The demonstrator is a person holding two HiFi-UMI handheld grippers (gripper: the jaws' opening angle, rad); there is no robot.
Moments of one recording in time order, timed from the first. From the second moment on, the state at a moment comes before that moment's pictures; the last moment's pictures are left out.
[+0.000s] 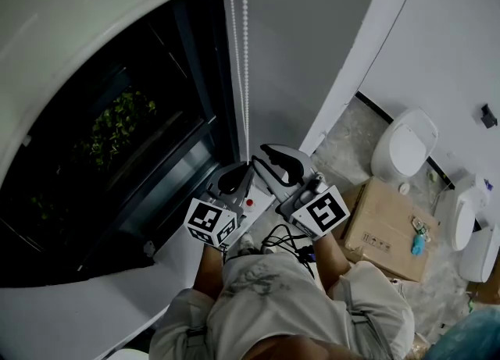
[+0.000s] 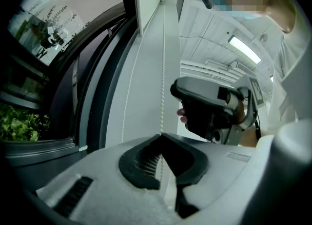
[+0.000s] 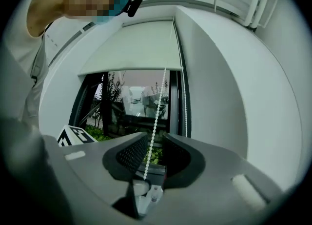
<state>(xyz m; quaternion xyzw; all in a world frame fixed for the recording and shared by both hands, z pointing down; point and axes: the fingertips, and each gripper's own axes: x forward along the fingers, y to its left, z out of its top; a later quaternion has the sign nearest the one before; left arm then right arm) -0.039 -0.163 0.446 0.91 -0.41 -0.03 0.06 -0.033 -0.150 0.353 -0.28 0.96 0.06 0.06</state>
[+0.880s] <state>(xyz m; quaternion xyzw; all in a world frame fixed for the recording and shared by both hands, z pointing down) -0.032 -0.173 0.446 0.91 -0.40 -0.03 0.06 -0.056 -0.178 0.294 -0.25 0.96 0.08 0.10</state>
